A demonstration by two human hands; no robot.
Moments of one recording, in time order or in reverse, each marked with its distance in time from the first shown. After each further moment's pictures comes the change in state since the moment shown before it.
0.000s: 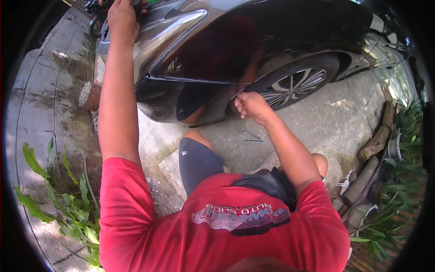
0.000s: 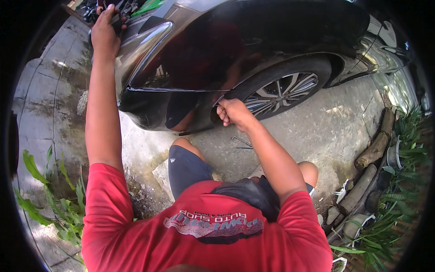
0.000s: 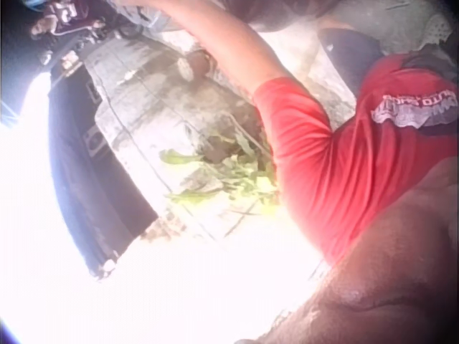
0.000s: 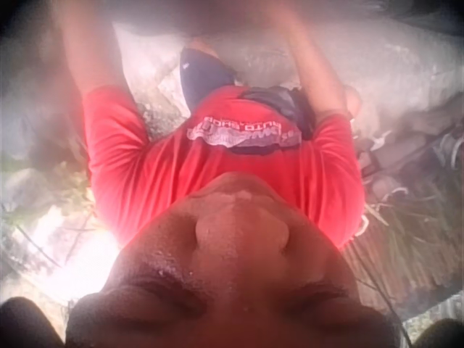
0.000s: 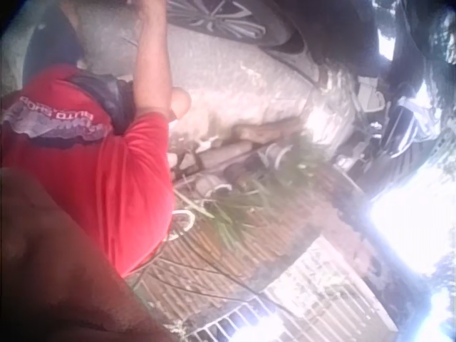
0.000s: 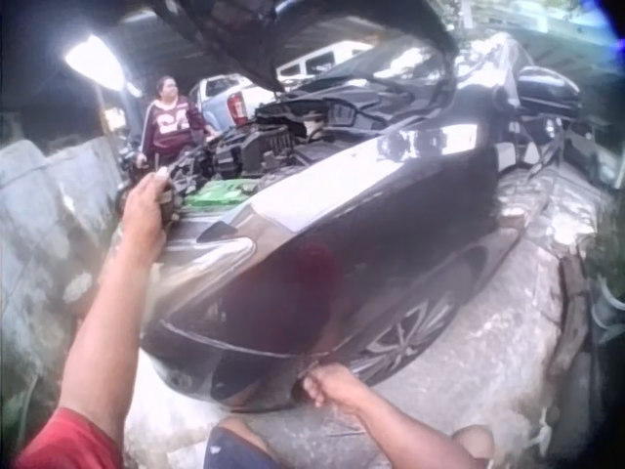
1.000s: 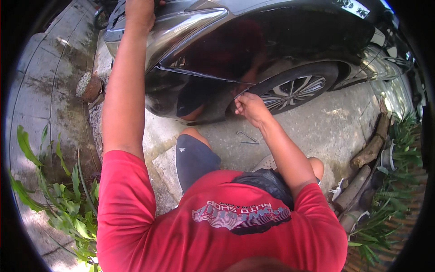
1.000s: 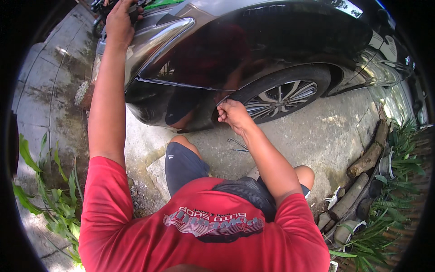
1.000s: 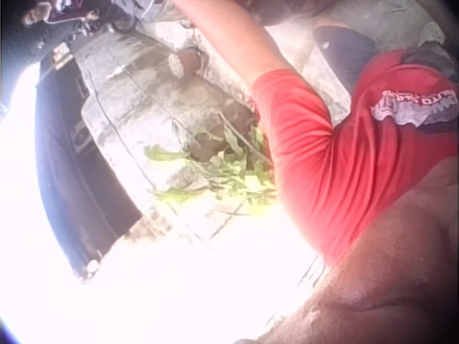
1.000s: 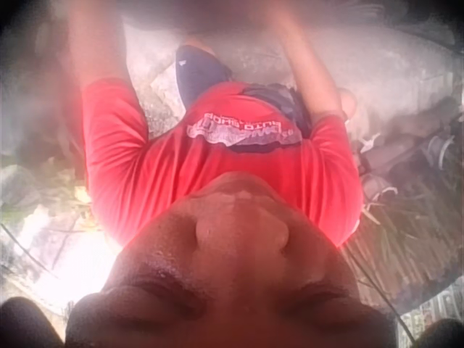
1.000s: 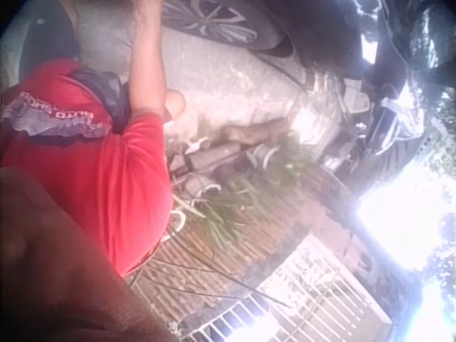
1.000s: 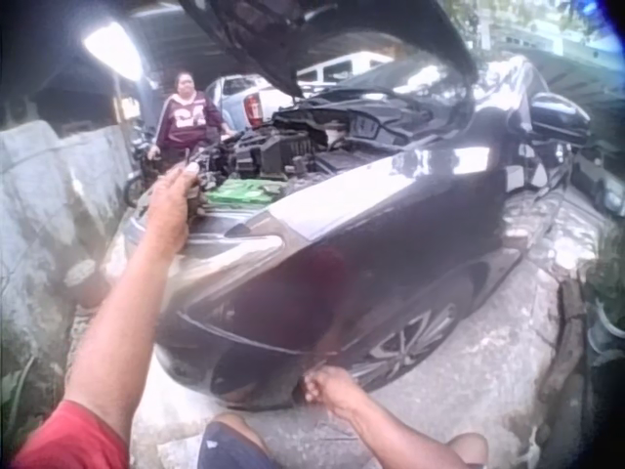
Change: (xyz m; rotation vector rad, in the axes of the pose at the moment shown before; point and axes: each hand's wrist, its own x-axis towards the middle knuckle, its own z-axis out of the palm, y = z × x) left_hand -0.022 0.010 0.020 -0.055 -0.072 0.072; right_hand 0.003 0.017 0.012 0.211 0.043 -0.157
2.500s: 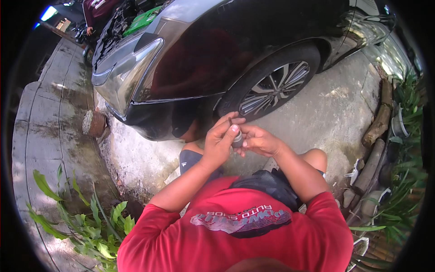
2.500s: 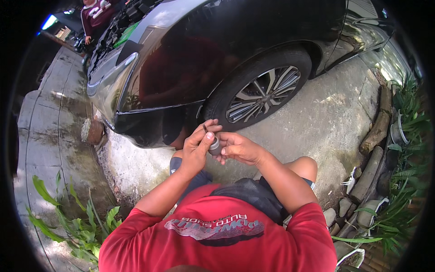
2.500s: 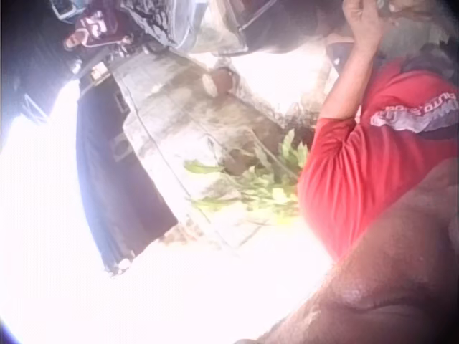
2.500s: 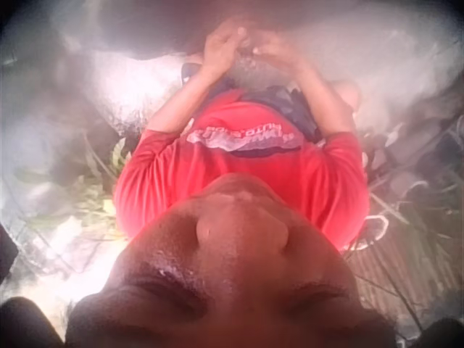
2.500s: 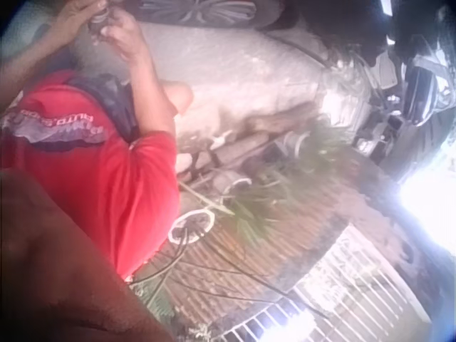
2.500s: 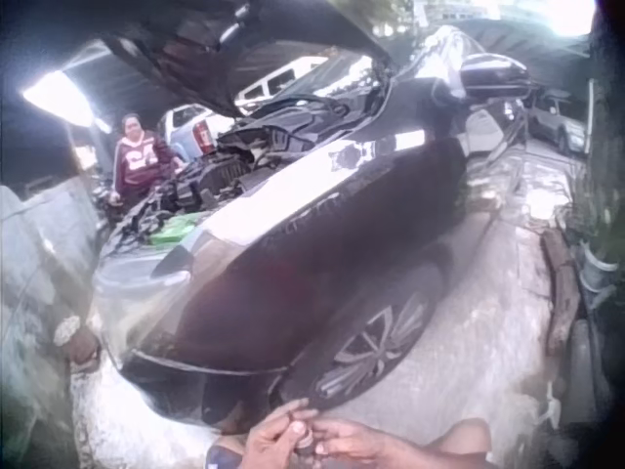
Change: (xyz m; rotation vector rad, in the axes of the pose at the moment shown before) left_hand -0.336 -0.045 0.086 0.093 -0.498 -0.423; right_hand -0.116 -0.001 -0.039 0.113 -0.613 -0.076
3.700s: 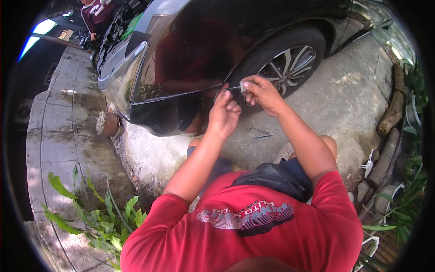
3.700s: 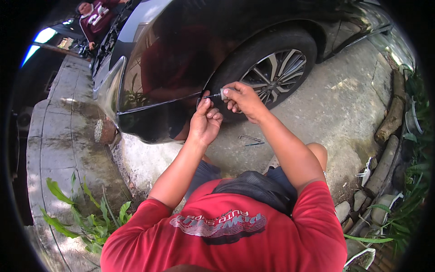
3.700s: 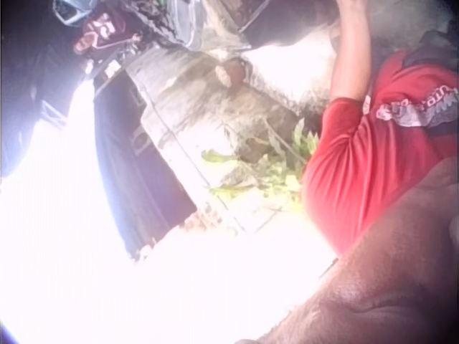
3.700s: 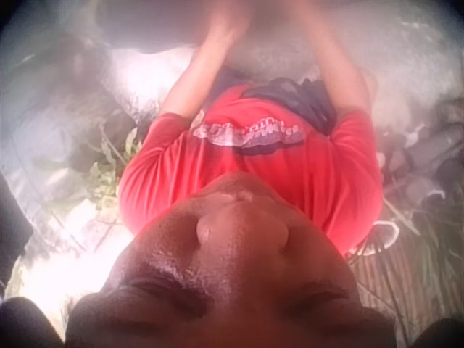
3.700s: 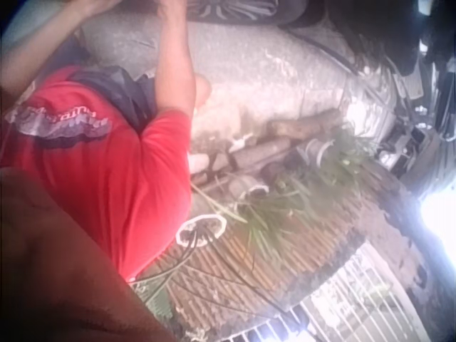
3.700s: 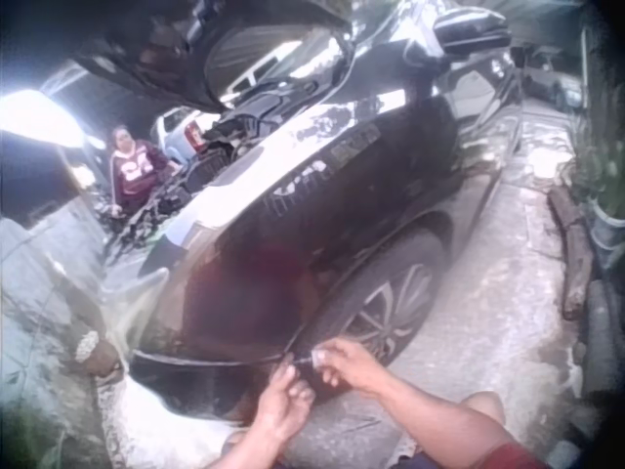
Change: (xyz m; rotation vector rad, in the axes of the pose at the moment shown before) left_hand 0.062 -0.056 0.007 -1.045 0.246 -0.479; right_hand 0.047 -0.042 -0.061 -0.155 0.624 -0.199
